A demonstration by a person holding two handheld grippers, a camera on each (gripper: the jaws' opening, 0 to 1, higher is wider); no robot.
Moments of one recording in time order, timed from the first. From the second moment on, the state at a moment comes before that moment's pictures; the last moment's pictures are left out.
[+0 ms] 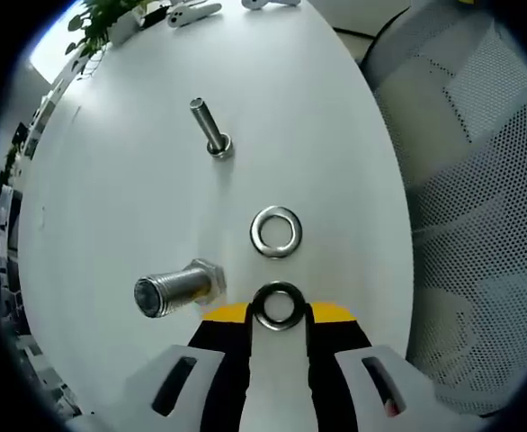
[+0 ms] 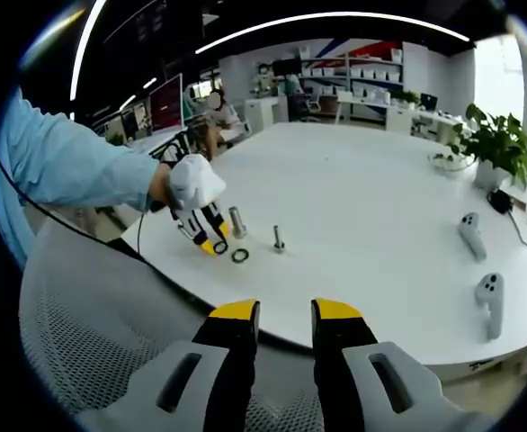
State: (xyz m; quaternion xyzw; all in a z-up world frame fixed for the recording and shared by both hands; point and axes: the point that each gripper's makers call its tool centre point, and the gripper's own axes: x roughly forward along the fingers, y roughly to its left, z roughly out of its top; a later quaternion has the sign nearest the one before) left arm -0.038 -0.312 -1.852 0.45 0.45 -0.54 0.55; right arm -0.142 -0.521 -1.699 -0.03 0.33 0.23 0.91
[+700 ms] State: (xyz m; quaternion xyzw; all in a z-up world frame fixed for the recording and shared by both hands) left arm -0.037 -0.310 -1.850 0.42 0.46 -0.52 0.58; right arm -0.141 -0.521 -1.698 -0.03 0.33 0.23 0.91
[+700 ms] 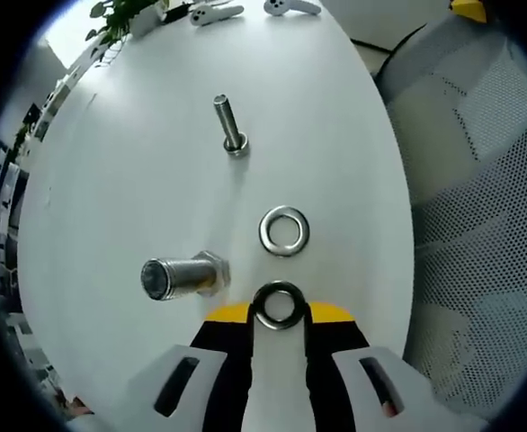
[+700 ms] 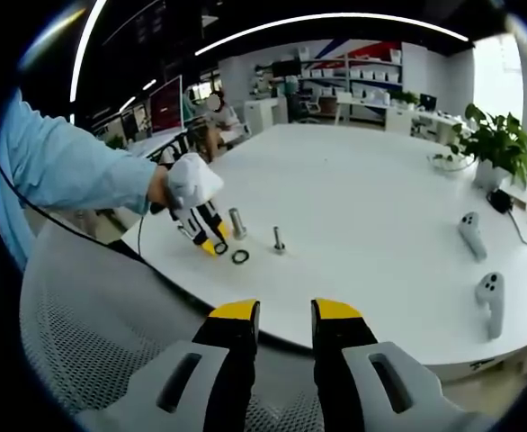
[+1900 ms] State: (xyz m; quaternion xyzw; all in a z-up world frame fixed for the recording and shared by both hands) left arm -0.015 -0.306 -1.794 0.40 0.43 -0.51 0.63; right arm -0.141 -0.522 -1.699 -0.03 0.33 0.23 0.91
